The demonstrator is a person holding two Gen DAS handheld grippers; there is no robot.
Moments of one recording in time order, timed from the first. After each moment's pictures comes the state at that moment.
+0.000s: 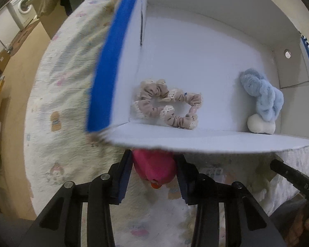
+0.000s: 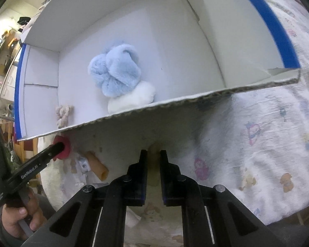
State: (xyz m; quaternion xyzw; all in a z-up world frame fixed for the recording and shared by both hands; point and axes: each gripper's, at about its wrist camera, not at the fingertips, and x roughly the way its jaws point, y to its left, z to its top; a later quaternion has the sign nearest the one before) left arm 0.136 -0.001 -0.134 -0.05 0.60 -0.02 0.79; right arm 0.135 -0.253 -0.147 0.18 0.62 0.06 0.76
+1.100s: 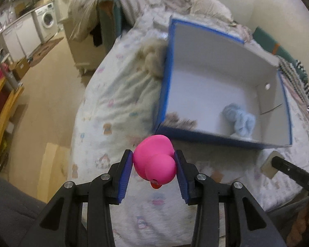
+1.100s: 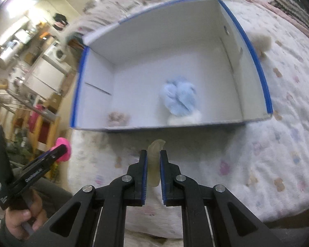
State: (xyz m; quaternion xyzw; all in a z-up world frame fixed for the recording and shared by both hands) left arm 0.064 0.031 -0.023 -0.07 0.49 0.02 0.87; right arm 0.090 -0.220 -0.052 0.16 0.53 0.14 0.82
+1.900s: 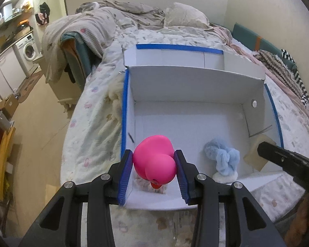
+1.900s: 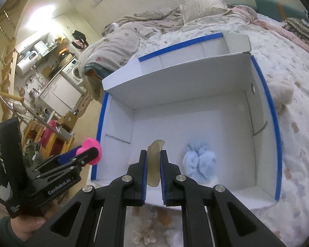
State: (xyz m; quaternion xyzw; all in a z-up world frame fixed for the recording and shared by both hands) left arm 0.159 -0.024 0.004 0.00 0.46 -0.03 0.89; right arm 0.163 -0.212 -0.008 0.17 0.44 0.18 0.86
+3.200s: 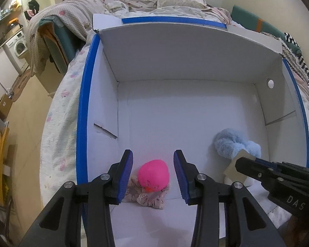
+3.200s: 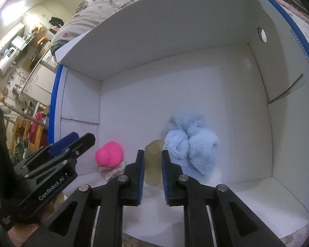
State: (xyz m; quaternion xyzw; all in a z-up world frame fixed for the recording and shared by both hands) left arm 0.198 -0.045 -0.067 0.02 0.50 -0.05 0.87; right arm 0.204 -0.205 -0.096 0.18 0.54 0.14 0.81
